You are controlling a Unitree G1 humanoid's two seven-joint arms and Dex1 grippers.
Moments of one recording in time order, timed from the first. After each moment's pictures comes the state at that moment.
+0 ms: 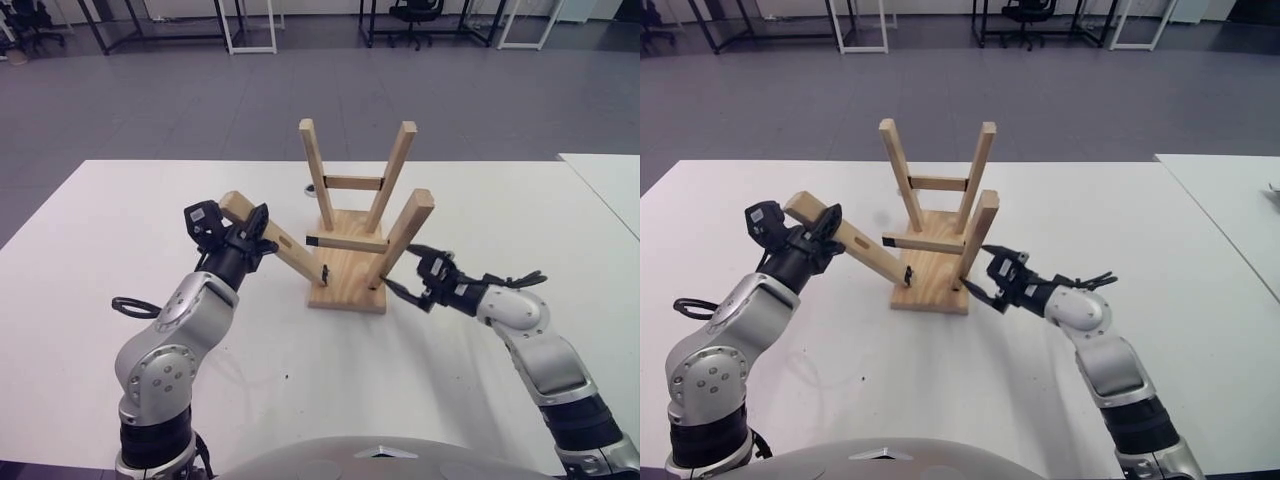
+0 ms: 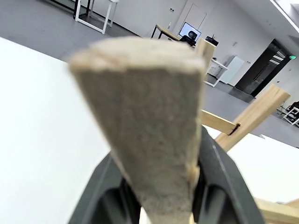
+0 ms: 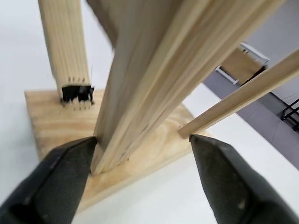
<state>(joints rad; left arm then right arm) -0.06 0.20 0.10 -0.71 -0.93 0.78 0.44 -0.03 -0.52 0.08 -0.32 0.10 0.23 0.67</state>
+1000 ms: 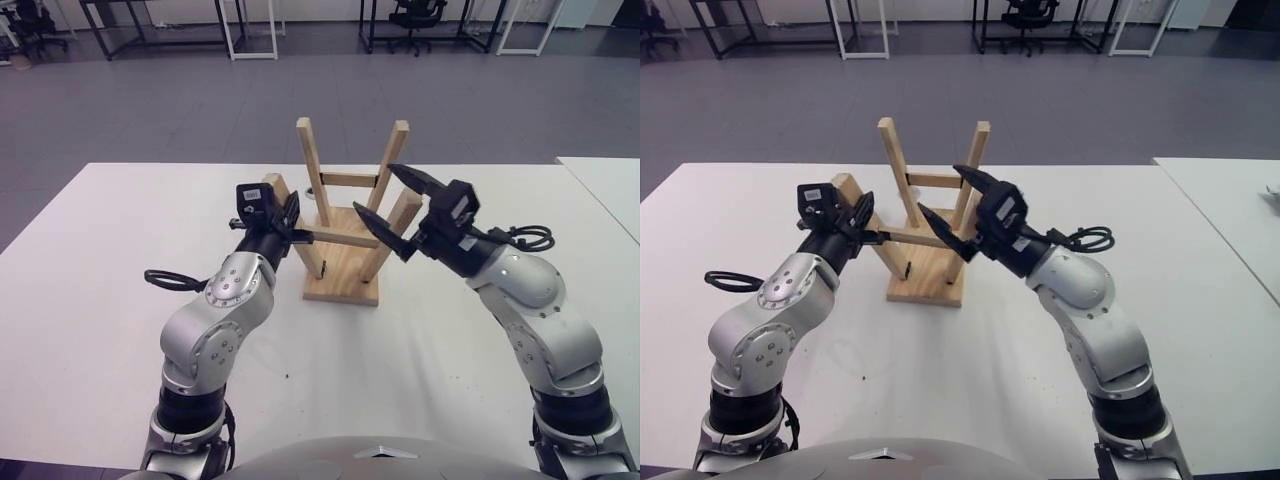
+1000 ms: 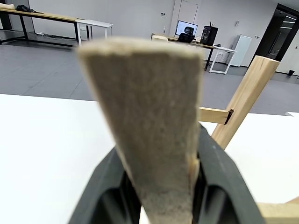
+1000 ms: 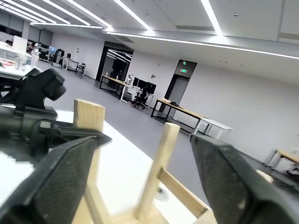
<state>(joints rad) -0.23 0.15 -0.12 -0.63 -0.57 0.85 0.40 -0.25 -0.44 0.18 -0.65 0.25 0.47 0.41</state>
